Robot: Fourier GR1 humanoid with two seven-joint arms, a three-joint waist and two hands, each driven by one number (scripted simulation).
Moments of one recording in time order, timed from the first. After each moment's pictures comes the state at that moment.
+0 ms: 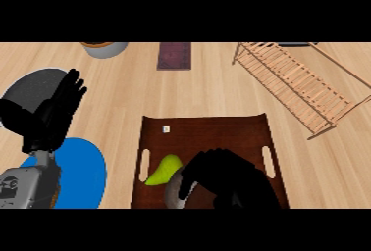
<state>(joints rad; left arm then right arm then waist) -0.24 0.22 0.11 -1.53 0.11 -0.01 0.24 -0.26 -0.01 0.74 -2.17 0.96 0.07 0.83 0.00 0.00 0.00</state>
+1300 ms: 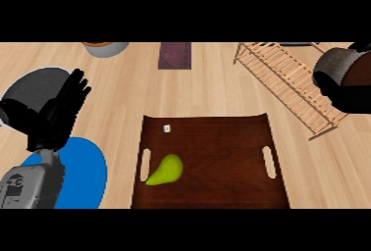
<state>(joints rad) -0.25 0.20 0.12 -1.51 0.10 -0.02 0.23 -0.59 -0.28 -0.26 -1.94 0.55 0.32 0.66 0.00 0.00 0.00</state>
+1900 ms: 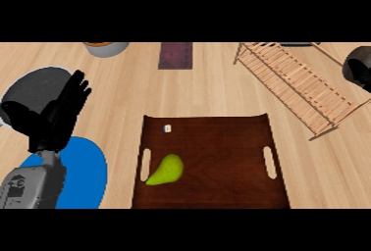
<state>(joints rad) -0.24 0.19 0.12 -1.50 0.09 -0.03 0.21 -0.55 -0.42 -0.40 -1.63 0.47 0.25 0.35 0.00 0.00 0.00</state>
